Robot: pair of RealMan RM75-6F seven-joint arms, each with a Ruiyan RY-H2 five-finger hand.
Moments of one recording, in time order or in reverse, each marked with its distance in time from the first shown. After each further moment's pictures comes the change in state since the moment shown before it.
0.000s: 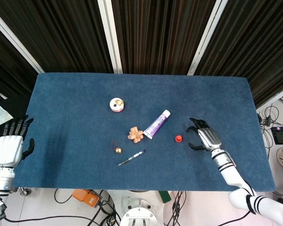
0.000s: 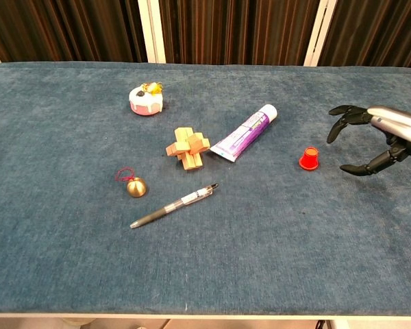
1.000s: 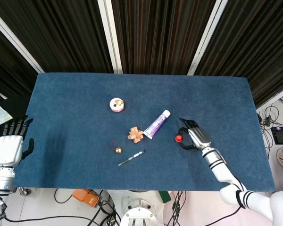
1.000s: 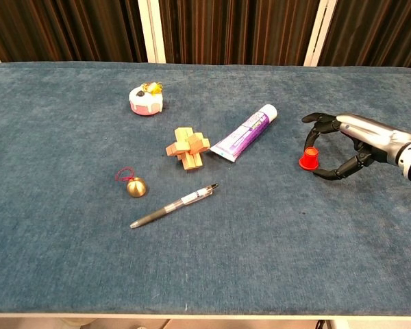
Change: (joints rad) left arm -0.001 0.001 -0.002 -0.004 -0.013 -0.009 0.014; right arm 0.066 -0.090 -0.018 0.085 0.009 -0.022 0.055
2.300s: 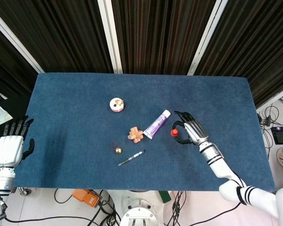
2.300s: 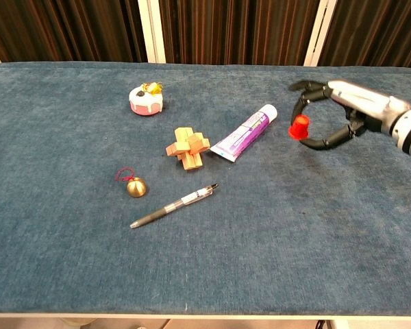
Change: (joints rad) left arm 0.000 0.001 0.003 -0.004 0.000 -0.004 0.007; right arm 0.056 0.091 0.046 -0.162 -0.014 0.053 -0.019
